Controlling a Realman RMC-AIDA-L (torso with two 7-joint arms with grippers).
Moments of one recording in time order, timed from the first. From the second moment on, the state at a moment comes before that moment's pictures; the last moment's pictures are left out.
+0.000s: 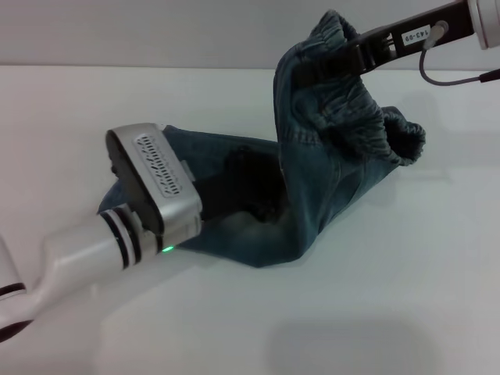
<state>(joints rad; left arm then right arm) -0.81 -2.07 0.25 -0.24 1.91 1.05 -0.13 0.94 2.00 -0.77 -0.93 -2.20 -1.67 2.27</state>
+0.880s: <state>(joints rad) -0.64 -2.06 -0.22 -0.08 1.90 1.11 -0.13 0.94 2.03 -0.81 -0.86 -2.18 -1.66 2.20</state>
